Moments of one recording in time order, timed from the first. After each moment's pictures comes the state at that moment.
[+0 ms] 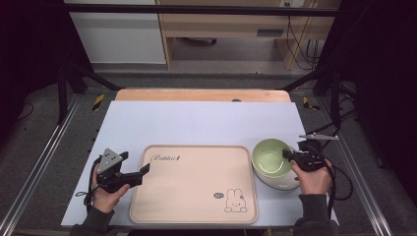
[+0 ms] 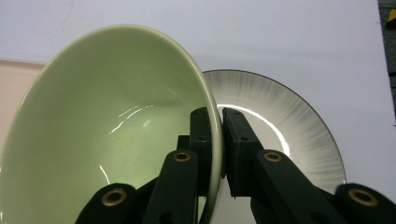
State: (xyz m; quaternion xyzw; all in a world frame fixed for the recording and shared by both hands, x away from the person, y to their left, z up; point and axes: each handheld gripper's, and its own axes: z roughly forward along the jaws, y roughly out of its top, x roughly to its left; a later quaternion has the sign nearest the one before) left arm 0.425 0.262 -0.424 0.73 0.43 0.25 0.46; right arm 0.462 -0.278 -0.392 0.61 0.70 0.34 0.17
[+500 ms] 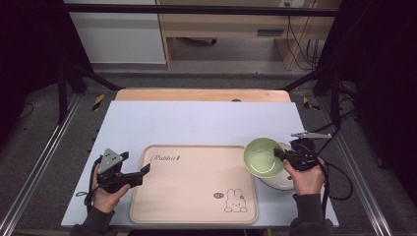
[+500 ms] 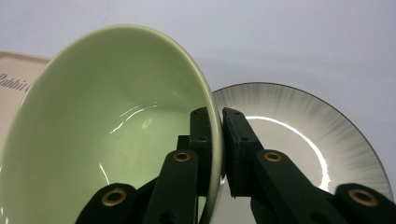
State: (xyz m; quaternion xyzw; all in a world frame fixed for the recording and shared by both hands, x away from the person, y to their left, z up) left arm 0.426 0.261 -0.425 0.73 0.43 0.25 0.46; right arm 0.460 -0.256 -0.382 0.58 0.72 0.36 0.16
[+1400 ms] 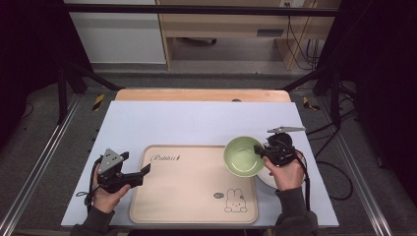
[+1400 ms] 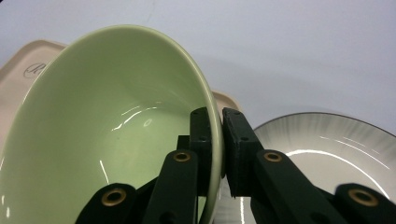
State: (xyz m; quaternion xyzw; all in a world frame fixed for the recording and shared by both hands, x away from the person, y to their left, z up) left arm 0.425 0.260 -0.424 0.73 0.43 0.25 0.46; right arm 0.473 -0.203 -0.374 0.53 0.75 0.36 0.15
